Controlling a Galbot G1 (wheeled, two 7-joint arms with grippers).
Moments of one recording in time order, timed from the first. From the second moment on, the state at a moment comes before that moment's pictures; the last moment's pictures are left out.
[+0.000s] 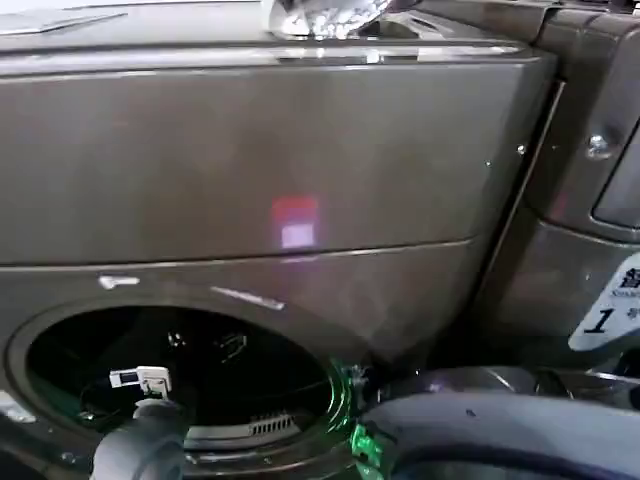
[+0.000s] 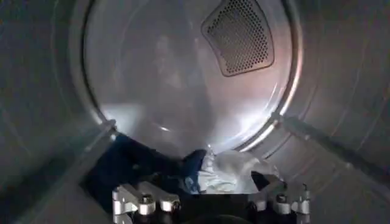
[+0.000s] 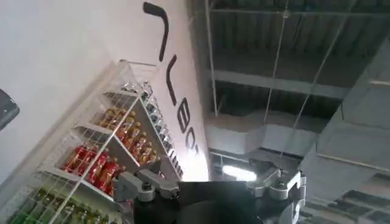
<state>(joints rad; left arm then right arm) 1.18 -1.21 -0.37 -2.20 -0.42 0.63 -0.33 -1.92 0.98 2.54 1.80 0.52 -0.15 -0.10</state>
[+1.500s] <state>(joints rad) 0.55 -1.34 -0.19 -1.43 -0.36 0.48 -0.27 -1.97 0.97 2.58 1.83 0.49 -0.20 -0.07</state>
